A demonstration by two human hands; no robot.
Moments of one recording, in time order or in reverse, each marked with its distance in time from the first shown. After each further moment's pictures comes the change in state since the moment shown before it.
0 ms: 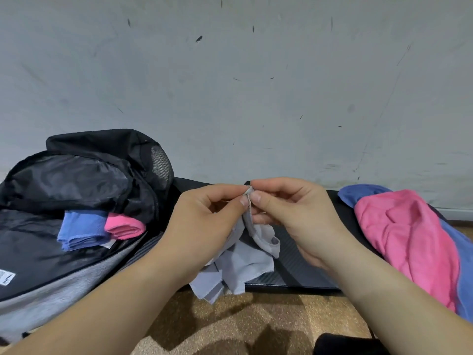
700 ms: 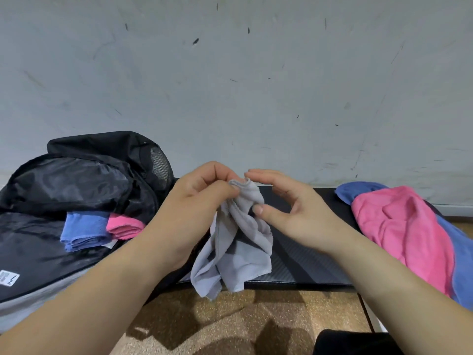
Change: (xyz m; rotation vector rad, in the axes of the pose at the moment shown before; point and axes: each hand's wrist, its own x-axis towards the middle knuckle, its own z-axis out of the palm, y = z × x) left_hand 0.004 0.023 -0.011 -0.151 -0.143 -0.010; right_hand 0.007 0.003 -0.026 -0.646 -0.227 -0.299
